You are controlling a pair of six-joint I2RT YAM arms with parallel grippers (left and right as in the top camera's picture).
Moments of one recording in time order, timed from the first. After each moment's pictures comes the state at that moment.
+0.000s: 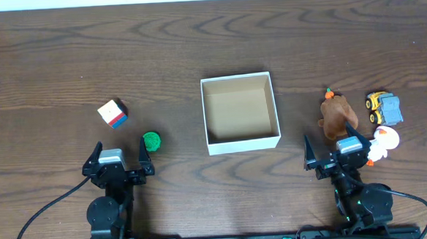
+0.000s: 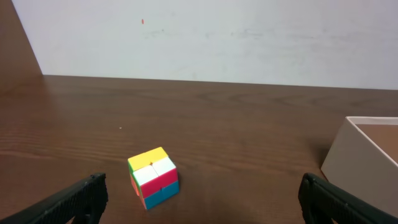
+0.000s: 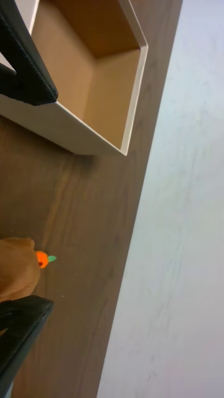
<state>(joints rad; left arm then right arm) -0.03 0.01 0.02 -0.11 -0.06 -0.04 0.13 0.01 0.01 -0.06 -0.08 -0.09</state>
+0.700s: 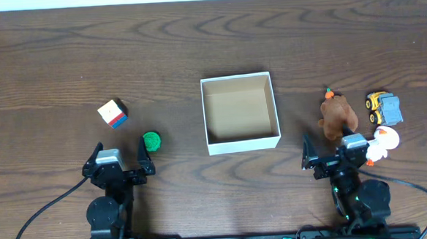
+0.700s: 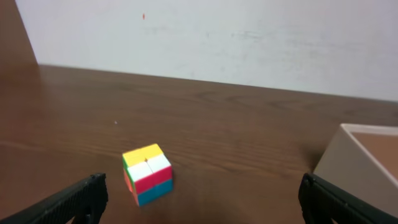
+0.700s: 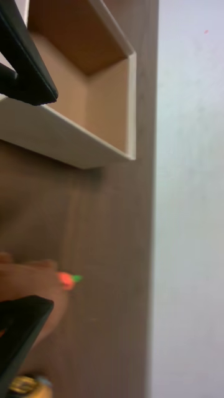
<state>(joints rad) -0.03 0.01 0.03 -0.13 -0.06 -0.12 0.13 0.08 0.02 -0.09 -0.08 0.12</state>
